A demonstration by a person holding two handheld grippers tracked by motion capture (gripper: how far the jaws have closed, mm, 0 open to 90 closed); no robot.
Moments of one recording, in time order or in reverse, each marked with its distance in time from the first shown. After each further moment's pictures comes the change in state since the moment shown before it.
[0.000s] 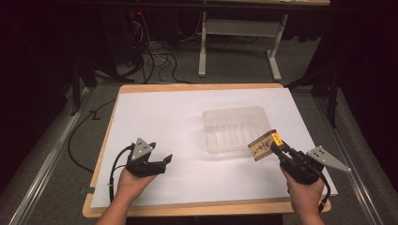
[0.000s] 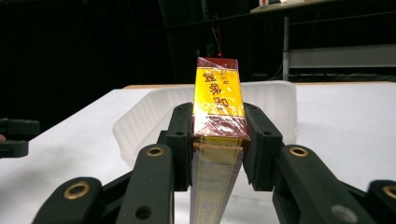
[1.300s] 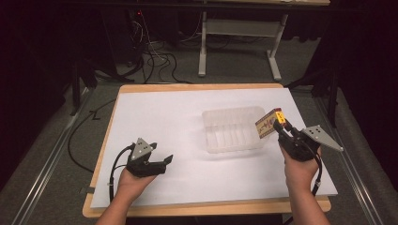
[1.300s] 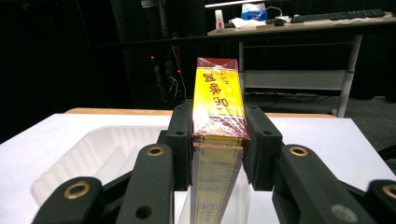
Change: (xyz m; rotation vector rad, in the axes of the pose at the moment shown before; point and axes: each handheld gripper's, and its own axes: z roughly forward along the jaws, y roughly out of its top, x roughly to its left) left arm 0.000 0.001 -0.001 -0.001 -0.024 0.001; right arm -0.012 0.032 0.043 -0.058 -0.180 -0.055
